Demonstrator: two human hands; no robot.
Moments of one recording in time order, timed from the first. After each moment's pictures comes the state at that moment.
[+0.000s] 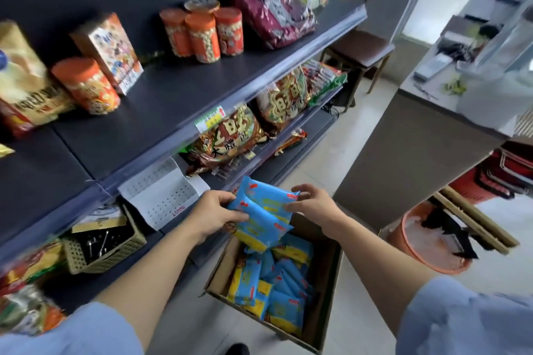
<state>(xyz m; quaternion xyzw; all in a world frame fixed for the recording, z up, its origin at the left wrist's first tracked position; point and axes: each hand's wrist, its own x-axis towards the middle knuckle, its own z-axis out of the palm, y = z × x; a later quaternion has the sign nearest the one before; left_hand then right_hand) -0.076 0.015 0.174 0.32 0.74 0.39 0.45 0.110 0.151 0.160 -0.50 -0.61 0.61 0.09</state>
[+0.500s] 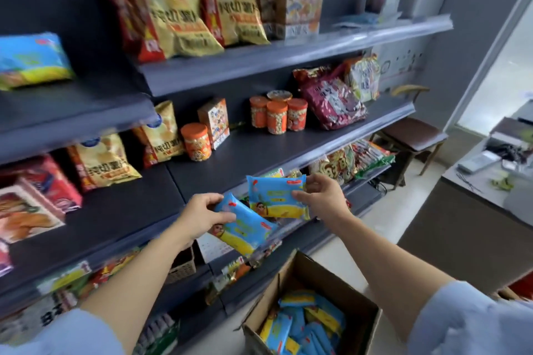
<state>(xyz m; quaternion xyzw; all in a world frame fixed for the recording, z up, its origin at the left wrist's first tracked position) -0.127 -0.085 0.318 0.26 0.80 0.47 0.28 0.034 0.123 0.315 -0.35 -0.71 0.57 0.23</state>
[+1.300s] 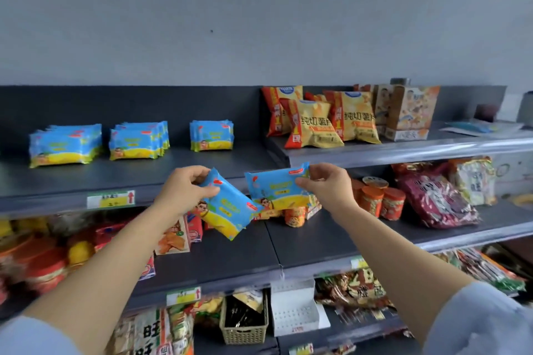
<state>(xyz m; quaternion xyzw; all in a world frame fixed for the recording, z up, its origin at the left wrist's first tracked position) -0.184 -0.283 0.506 0.19 0.82 0.54 -0.04 -0.104 -0.014 0.489 -0.12 -0.78 0.53 0.30</state>
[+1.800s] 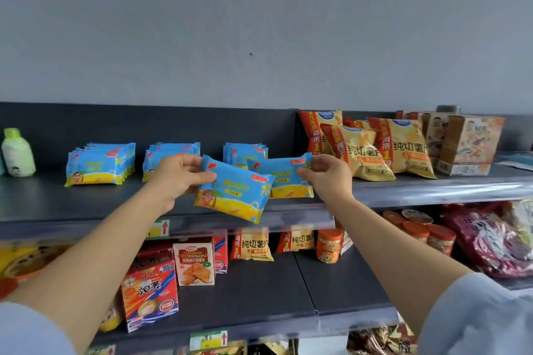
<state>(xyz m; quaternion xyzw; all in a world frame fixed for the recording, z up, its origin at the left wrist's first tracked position) -0.270 -0.353 0.559 0.13 0.73 0.67 -0.02 -0.213 -0.077 0.543 -0.10 -0.77 0.52 0.35</state>
